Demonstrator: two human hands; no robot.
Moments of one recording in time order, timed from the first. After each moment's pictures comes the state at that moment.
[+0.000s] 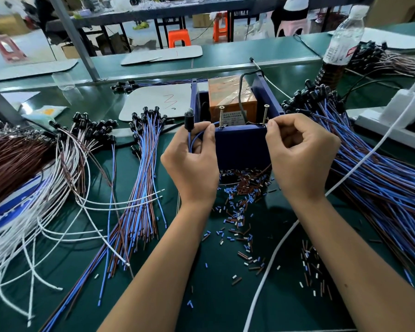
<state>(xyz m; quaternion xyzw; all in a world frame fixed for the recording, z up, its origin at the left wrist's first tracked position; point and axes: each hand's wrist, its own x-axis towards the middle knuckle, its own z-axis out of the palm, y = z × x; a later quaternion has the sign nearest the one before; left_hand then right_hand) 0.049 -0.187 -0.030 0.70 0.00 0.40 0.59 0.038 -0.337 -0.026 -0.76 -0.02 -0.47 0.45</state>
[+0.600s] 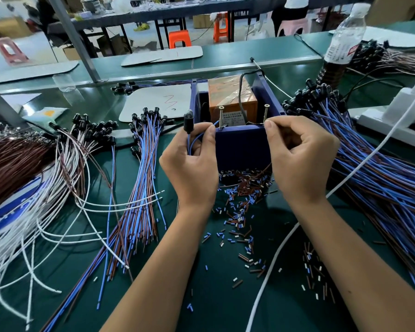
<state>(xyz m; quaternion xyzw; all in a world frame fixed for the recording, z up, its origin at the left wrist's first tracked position) 0.048 -0.184 -0.035 0.69 -0.03 0.38 0.61 0.033 -0.335 -0.024 -0.78 -0.03 -0.46 0.43</state>
